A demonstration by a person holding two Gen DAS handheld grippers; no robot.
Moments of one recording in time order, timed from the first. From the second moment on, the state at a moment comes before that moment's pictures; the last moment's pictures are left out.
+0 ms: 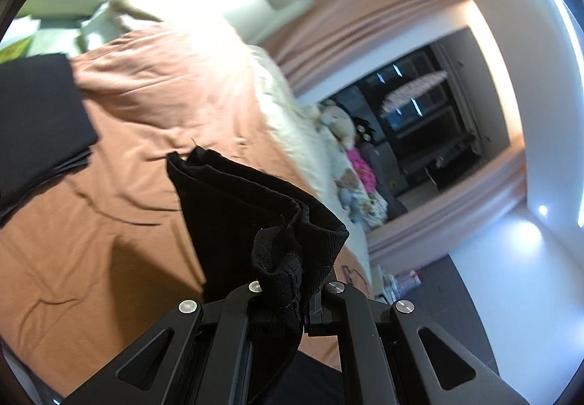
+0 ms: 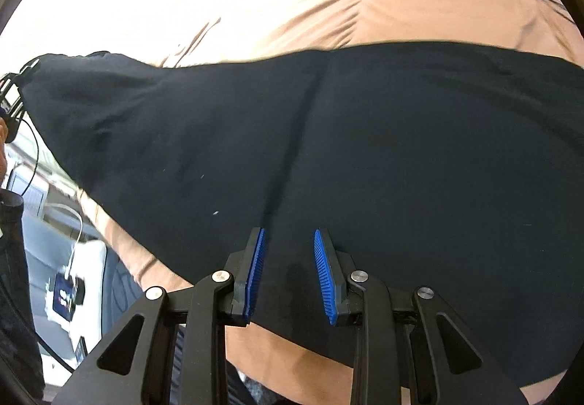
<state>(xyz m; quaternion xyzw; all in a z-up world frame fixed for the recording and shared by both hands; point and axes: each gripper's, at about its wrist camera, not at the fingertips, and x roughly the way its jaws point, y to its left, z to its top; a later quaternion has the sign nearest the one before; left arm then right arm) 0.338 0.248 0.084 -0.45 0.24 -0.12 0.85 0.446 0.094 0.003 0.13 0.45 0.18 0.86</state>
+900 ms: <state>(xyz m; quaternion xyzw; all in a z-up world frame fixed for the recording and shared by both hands) 0.378 0.009 0.220 -0.32 0.27 -0.30 0.86 0.300 -0.034 0.024 0.26 0.33 0.07 0.90</state>
